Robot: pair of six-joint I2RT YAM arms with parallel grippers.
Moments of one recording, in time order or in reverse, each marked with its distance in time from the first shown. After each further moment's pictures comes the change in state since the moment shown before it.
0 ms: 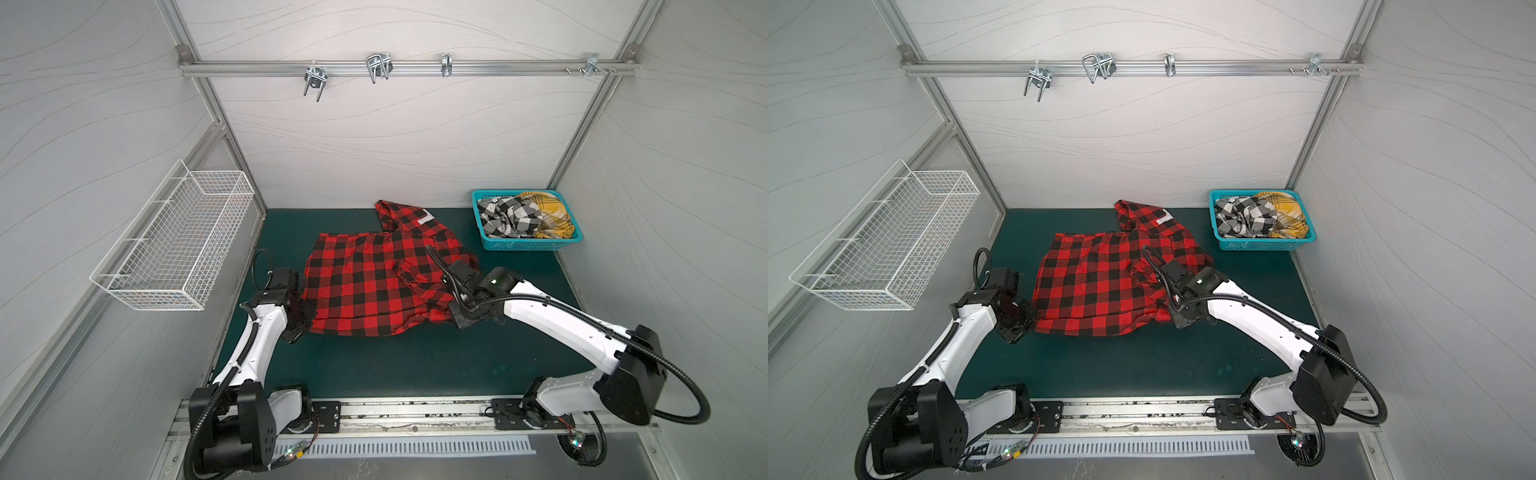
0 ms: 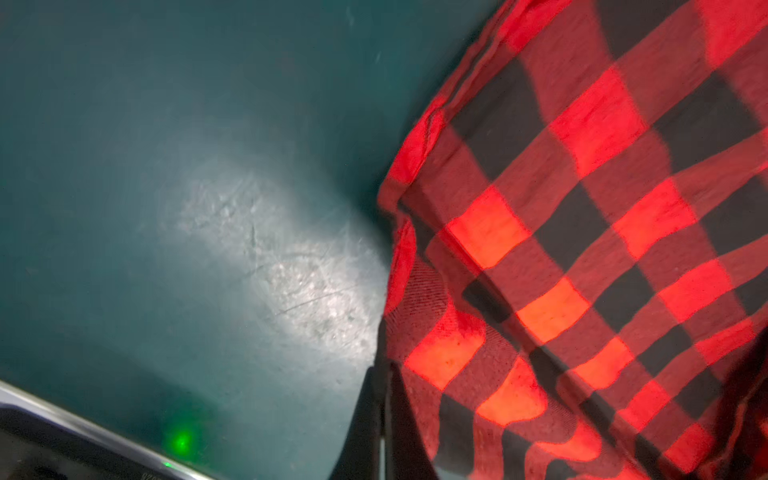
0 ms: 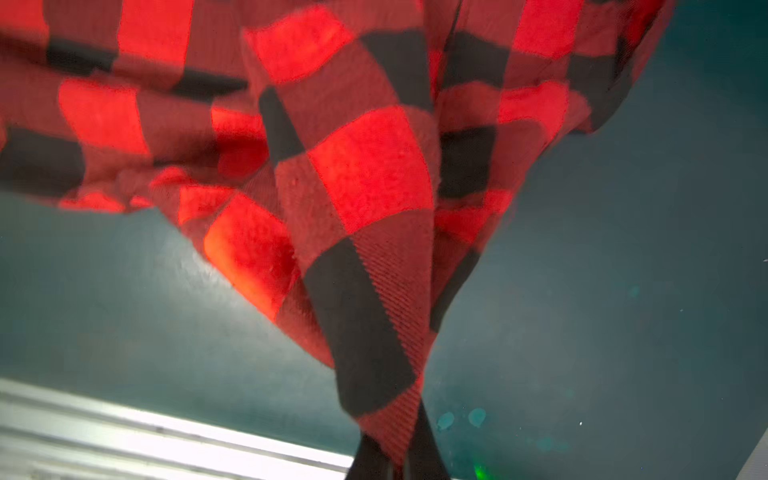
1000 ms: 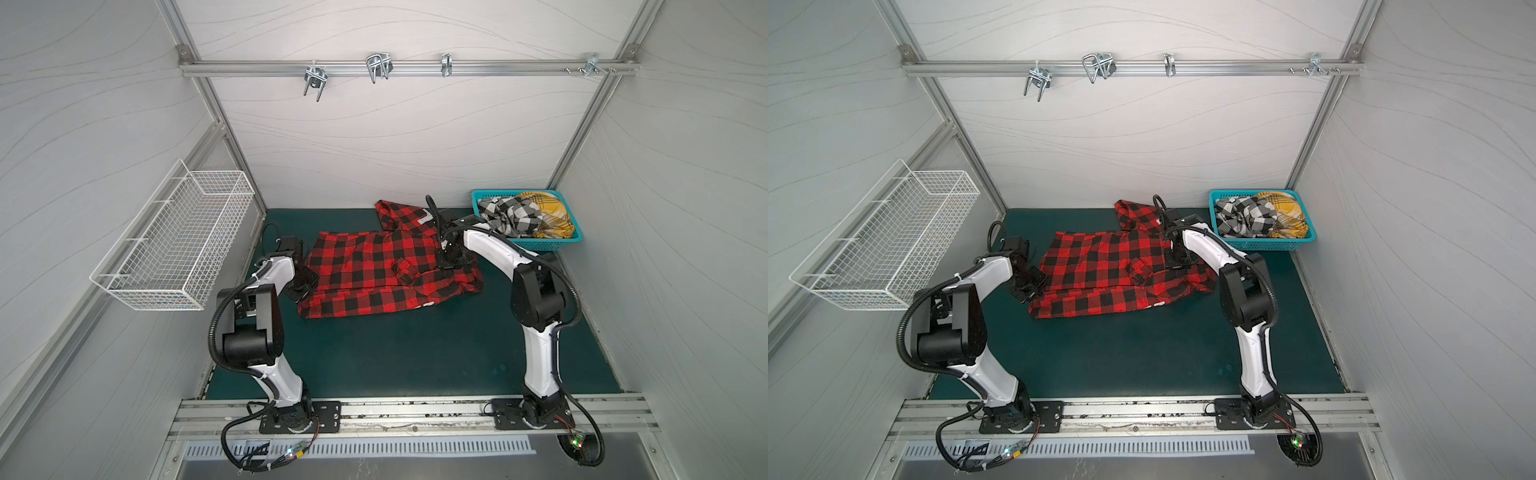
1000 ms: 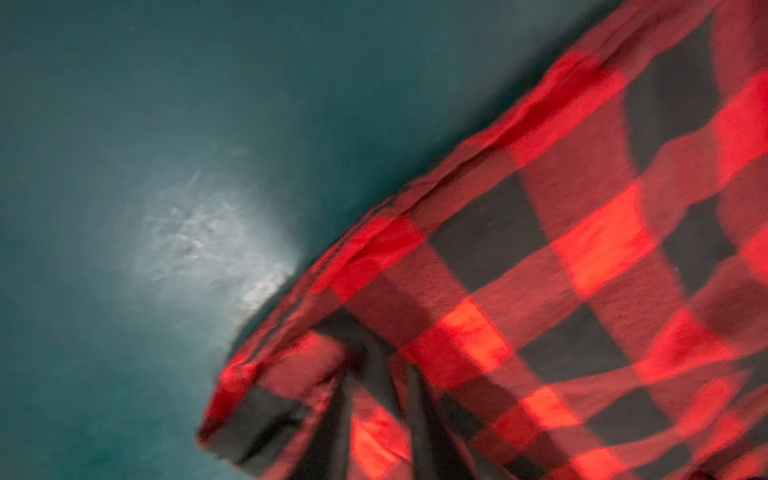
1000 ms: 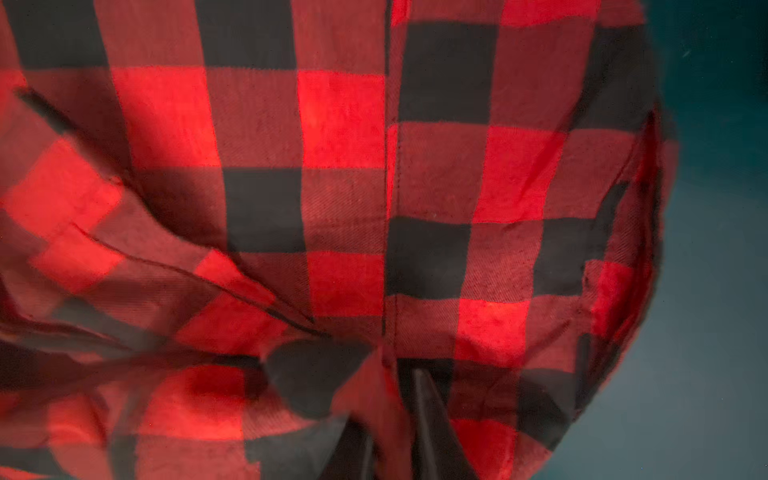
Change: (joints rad) left arm 0.021 0.538 0.329 0.226 0.016 -0.007; right arm -0.296 0.689 0.621 0.046 -0.095 -0.093
